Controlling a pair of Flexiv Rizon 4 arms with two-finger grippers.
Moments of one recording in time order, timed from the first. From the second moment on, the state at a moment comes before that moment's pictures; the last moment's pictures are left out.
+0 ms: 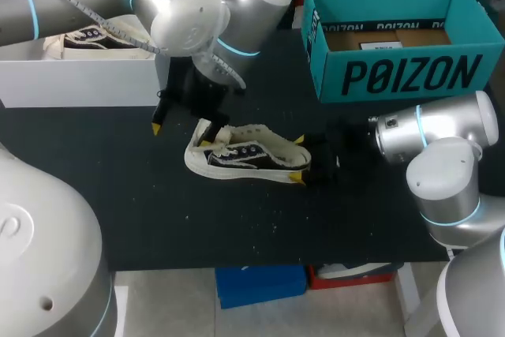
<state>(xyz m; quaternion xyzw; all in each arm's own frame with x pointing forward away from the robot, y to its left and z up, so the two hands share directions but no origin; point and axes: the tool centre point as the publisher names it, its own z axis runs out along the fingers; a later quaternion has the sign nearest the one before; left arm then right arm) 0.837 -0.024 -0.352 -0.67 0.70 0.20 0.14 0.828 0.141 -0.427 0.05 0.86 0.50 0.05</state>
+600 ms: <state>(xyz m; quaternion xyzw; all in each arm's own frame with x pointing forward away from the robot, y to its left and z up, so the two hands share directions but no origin) 0.847 -0.084 -0.300 -0.59 0.80 0.08 0.10 0.828 0.141 -0.427 0.05 0.86 0.50 0.05</state>
